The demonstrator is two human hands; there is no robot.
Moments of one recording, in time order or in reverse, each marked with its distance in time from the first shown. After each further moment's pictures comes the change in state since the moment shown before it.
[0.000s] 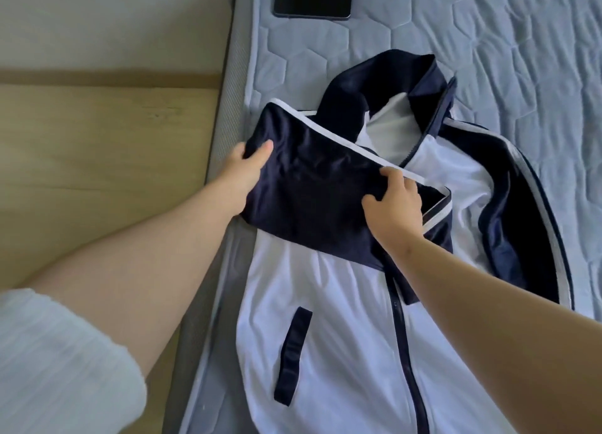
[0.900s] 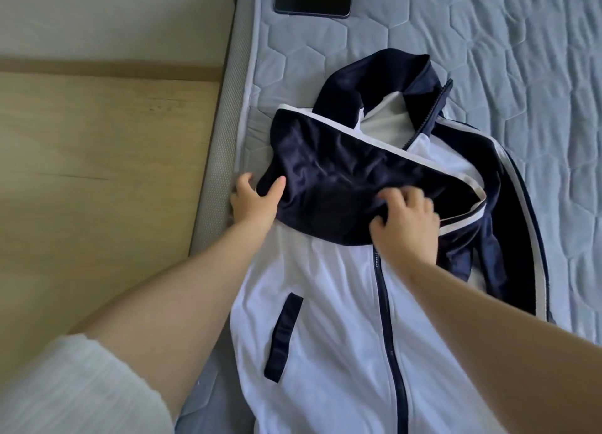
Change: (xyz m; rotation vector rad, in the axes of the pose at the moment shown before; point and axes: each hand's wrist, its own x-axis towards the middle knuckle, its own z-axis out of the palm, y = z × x) left_hand -0.040 -0.050 0.021 0.234 0.200 0.012; right_hand -0.028 0.031 -0.021 -0.392 0.094 -0.244
